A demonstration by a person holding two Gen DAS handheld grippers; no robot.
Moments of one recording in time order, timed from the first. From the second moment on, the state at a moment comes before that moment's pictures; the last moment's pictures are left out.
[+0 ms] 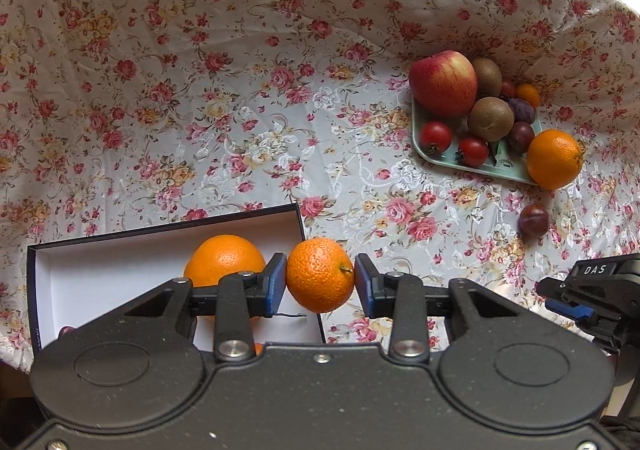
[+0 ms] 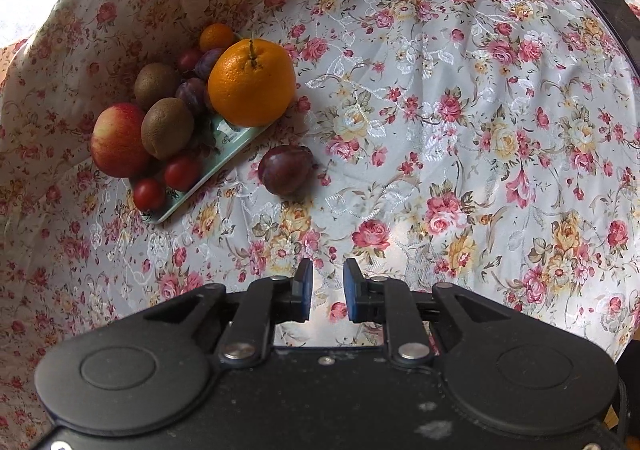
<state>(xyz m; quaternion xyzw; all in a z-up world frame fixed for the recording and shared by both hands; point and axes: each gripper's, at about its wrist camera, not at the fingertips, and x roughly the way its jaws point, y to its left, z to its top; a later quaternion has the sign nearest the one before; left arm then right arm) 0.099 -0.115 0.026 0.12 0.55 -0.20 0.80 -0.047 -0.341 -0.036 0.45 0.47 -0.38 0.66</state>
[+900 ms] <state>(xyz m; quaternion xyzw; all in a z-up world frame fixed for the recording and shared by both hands) 0.102 -0.127 0.020 0.12 0.56 -0.21 0.79 -0.029 -0.378 -0.052 0.49 0.41 -0.42 0.65</state>
